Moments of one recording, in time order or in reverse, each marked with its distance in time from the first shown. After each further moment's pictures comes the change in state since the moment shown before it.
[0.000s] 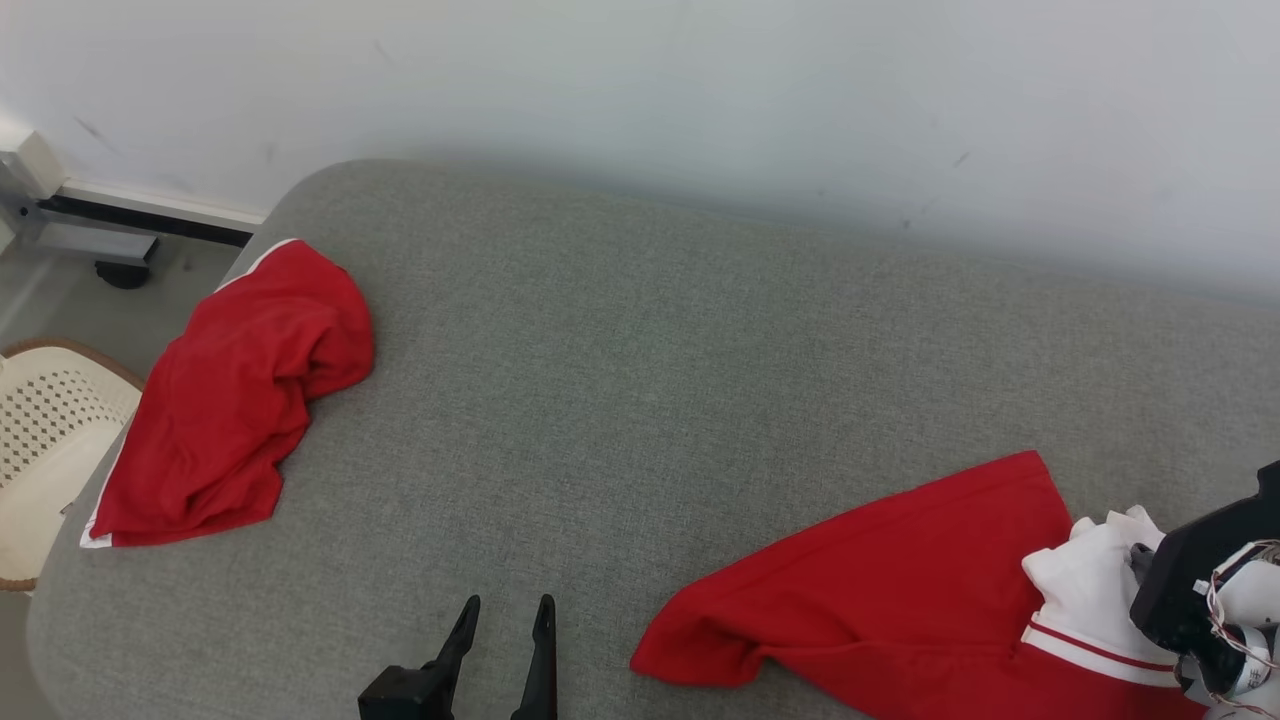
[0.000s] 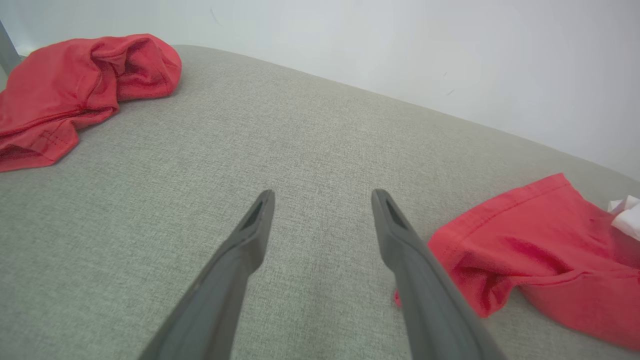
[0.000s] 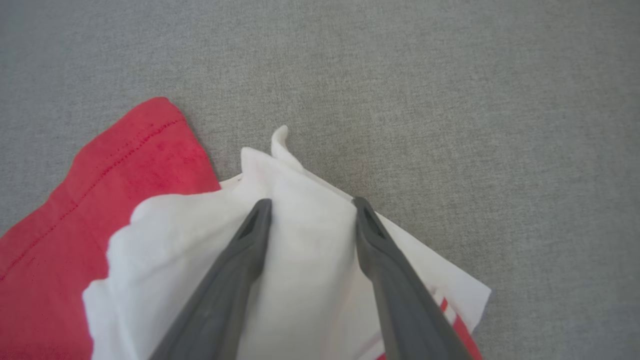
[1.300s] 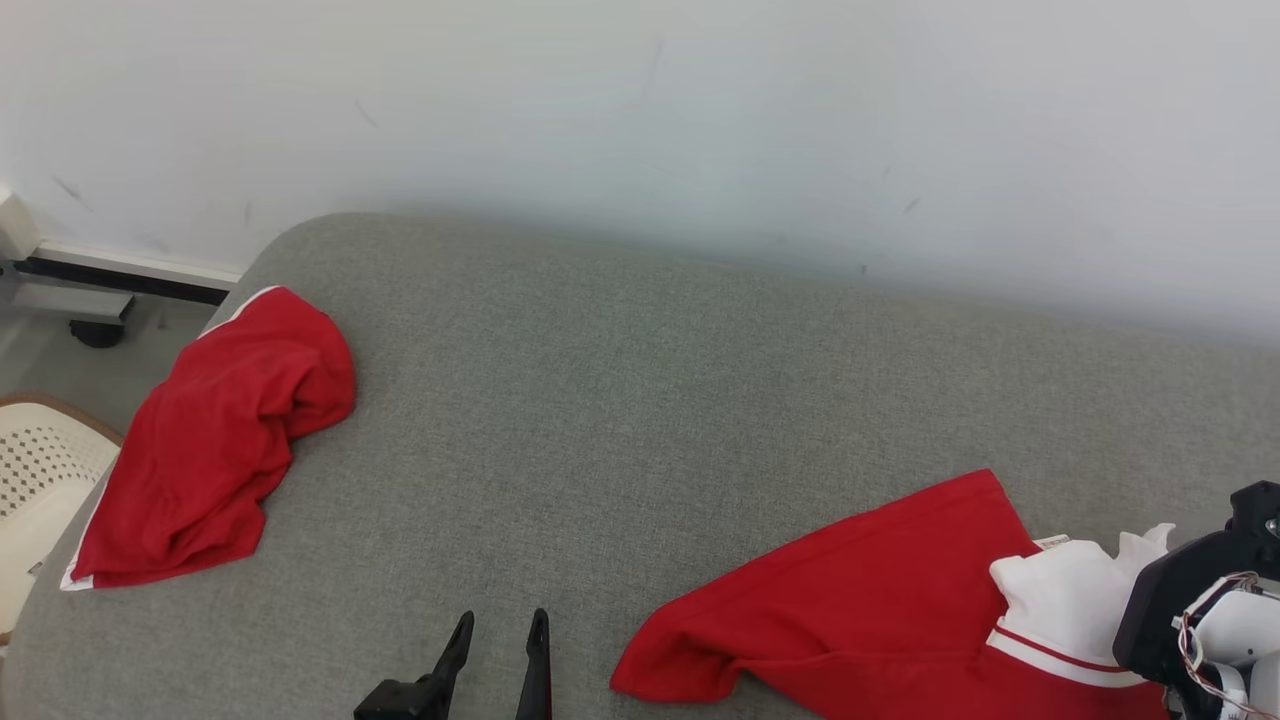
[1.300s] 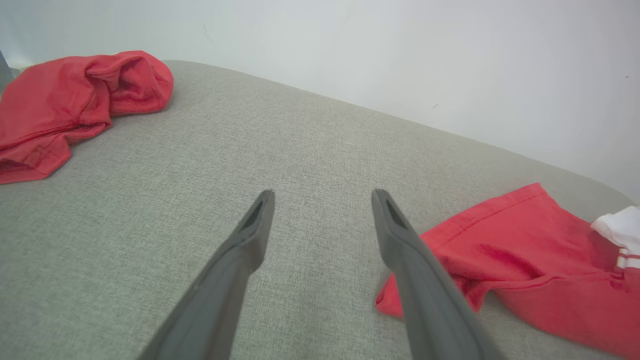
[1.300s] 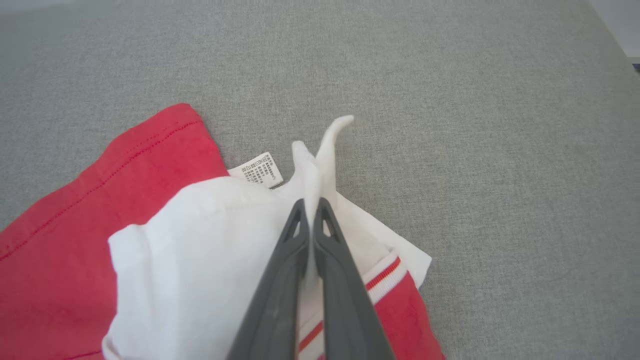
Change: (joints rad) left arm 0.013 0.007 -0.007 0.009 -0.021 0.017 -0.009; right arm 0.095 0.022 0.066 -0.098 -0.032 0.000 -0.050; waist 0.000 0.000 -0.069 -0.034
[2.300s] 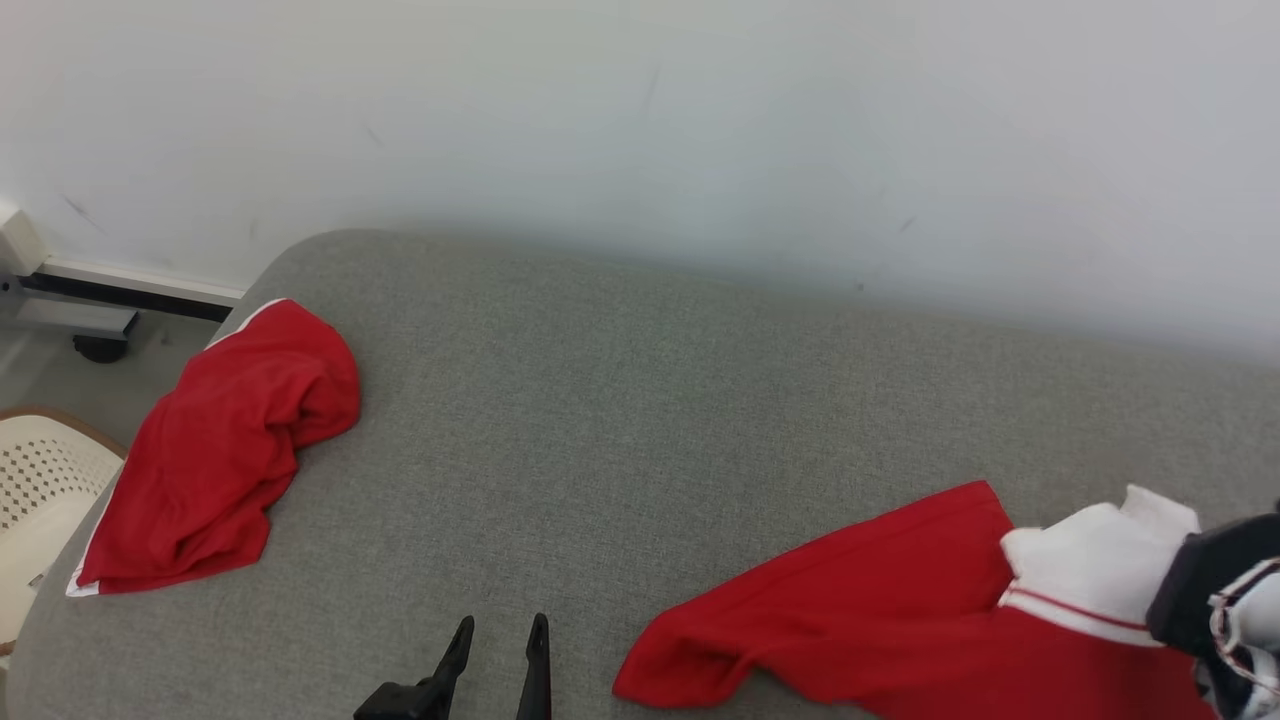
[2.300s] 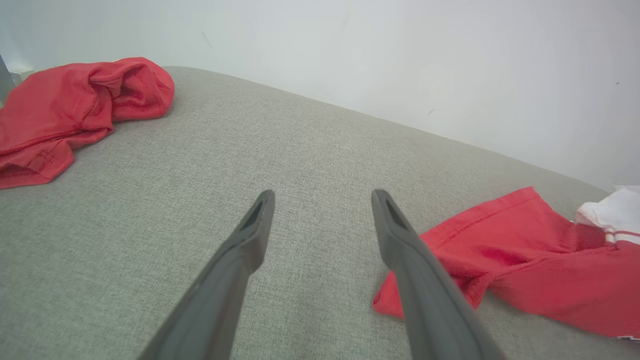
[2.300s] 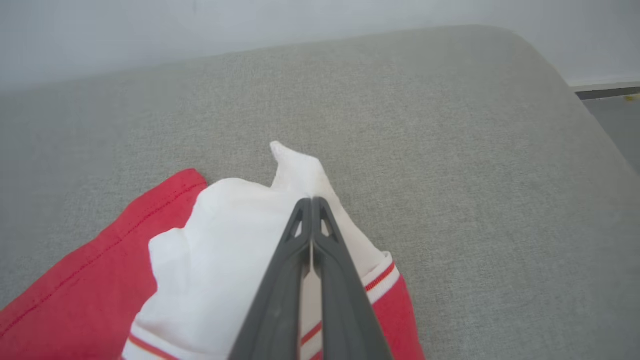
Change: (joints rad) left arm 0.000 0.009 -0.015 0.000 -0.013 0.006 -0.001; right arm -0.032 0.008 -0.055 -0.005 -0.017 0.000 -0.064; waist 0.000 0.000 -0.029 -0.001
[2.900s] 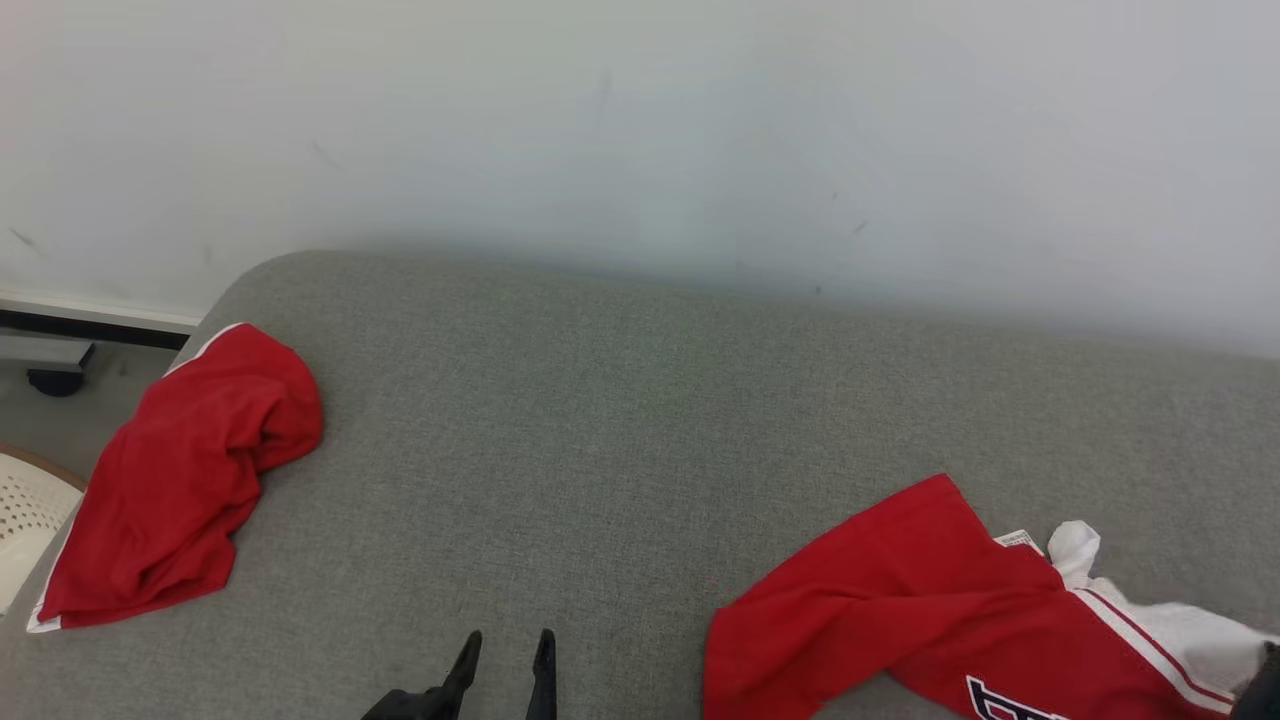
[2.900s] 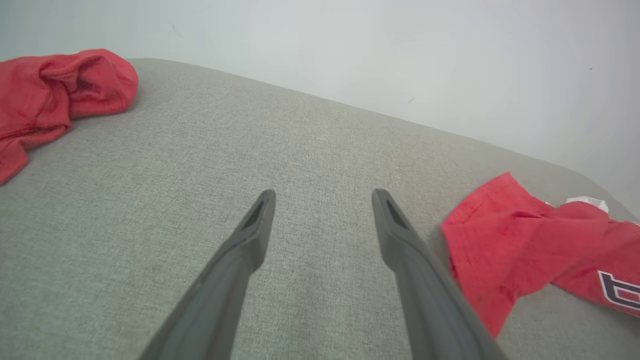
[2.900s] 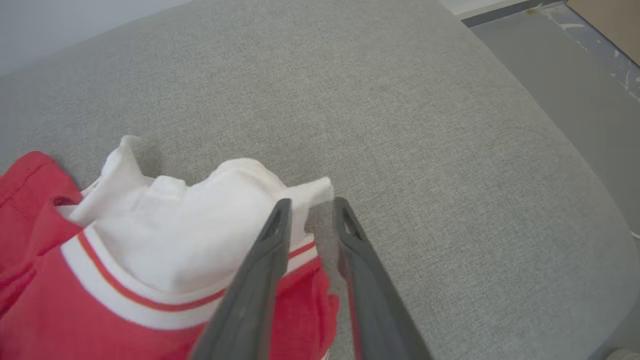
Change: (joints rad) left arm 0.010 0.008 -0.012 -0.004 -0.010 -0.001 0.015; right arm 0.128 0.027 -0.211 -0.099 -0.019 0.000 0.042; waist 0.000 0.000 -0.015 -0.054
